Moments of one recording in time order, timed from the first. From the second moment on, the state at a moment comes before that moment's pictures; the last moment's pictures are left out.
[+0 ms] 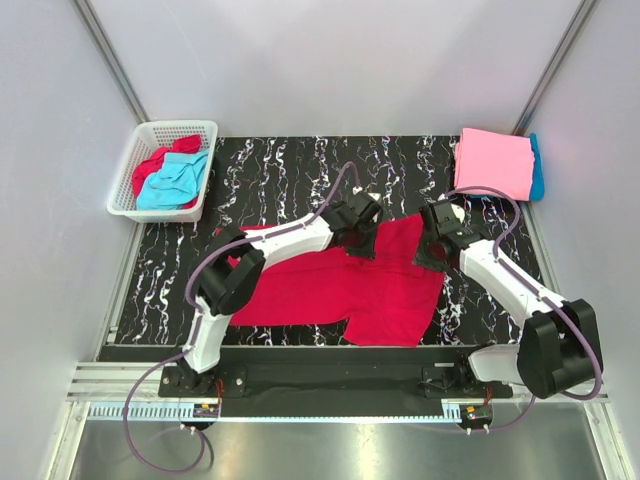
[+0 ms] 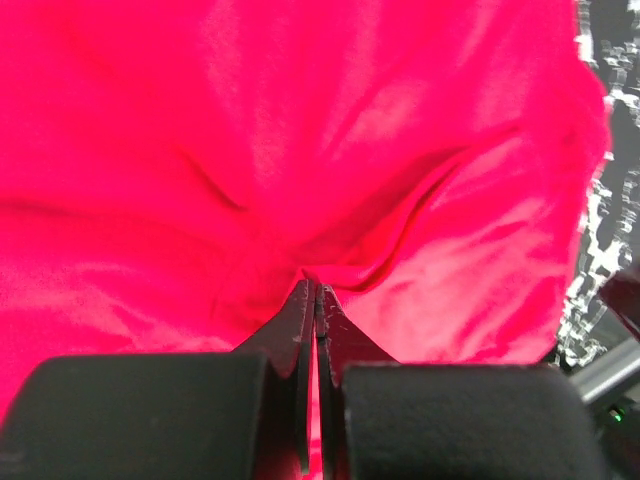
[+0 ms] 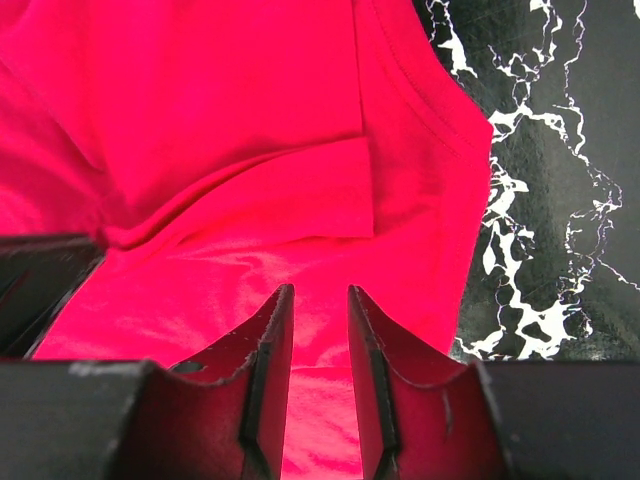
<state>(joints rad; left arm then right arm) -0.86 2.08 1.59 -0.46 0.07 -0.64 0.34 1.30 0.89 -0.65 0.18 0.63</state>
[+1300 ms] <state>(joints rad) -1.00 1.74 1.19 -0.51 -0.09 -0.58 0.34 1.59 1.04 -0.61 0.18 0.62</state>
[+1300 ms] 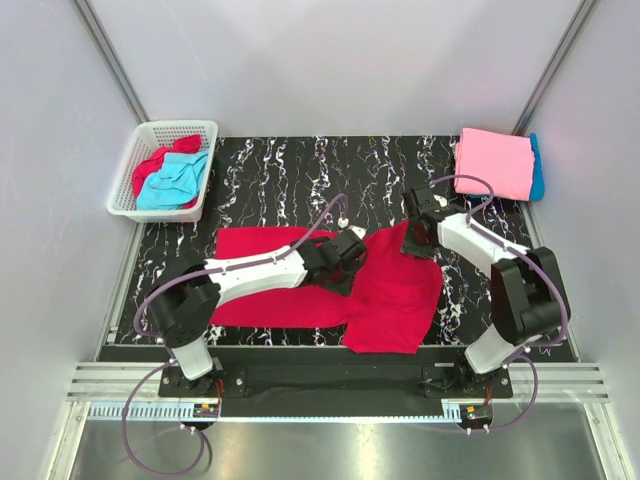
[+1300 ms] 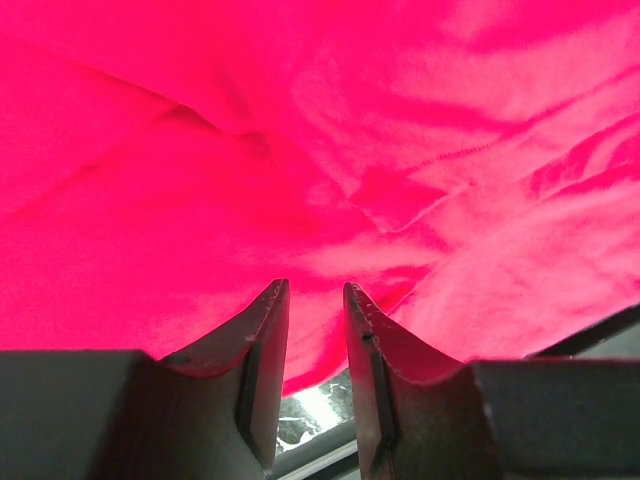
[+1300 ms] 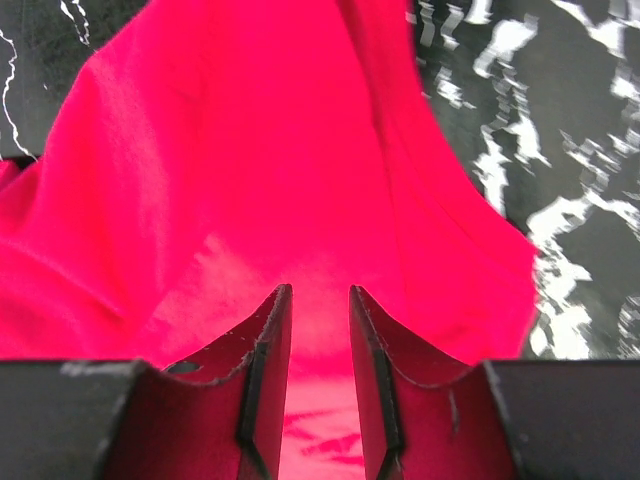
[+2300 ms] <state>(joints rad) -0.40 1.73 1.07 -0.56 -0.05 -0.72 0.30 1.88 1.23 -0.54 0.11 0.54</state>
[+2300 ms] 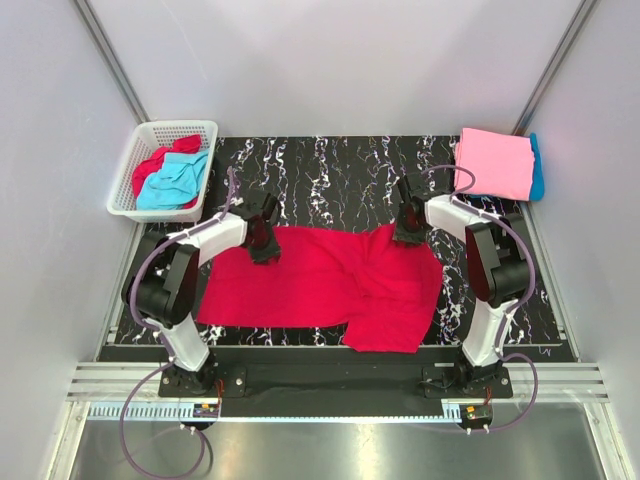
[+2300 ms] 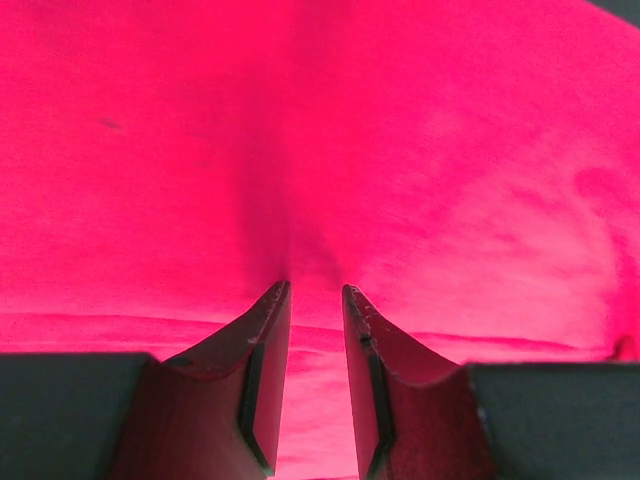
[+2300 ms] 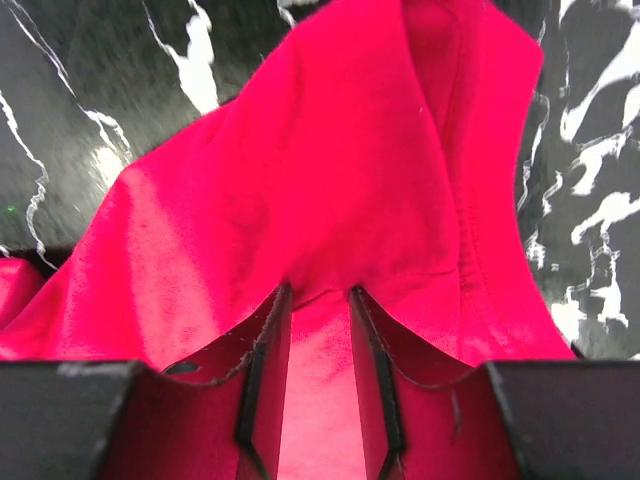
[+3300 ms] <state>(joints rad) -0.26 2.06 1.52 -0.77 -0.05 -0.73 0.15 2.04 1.45 -0.60 0.09 0.47</state>
